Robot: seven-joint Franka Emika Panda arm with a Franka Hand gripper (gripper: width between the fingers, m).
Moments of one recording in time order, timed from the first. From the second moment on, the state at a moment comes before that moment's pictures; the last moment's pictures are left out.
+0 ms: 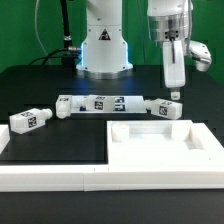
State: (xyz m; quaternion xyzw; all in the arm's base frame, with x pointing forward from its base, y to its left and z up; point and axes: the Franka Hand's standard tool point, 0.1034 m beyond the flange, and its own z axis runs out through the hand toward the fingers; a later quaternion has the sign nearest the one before) arm 0.401 0.132 0.053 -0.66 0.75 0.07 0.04
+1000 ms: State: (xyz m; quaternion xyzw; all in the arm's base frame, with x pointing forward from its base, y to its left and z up) arm 0.413 0.133 0.059 -0.93 0.36 0.04 0.05
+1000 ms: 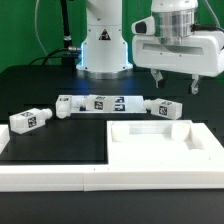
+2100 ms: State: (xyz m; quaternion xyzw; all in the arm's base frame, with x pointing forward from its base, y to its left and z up) arm 0.419 0.125 0.061 -0.97 -0.22 -0.01 0.01
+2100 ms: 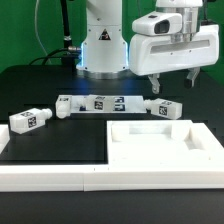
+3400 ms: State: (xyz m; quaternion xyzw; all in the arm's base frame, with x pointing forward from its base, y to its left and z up) arm 0.427 0.129 0.048 -0.90 -0.27 0.32 -0.15
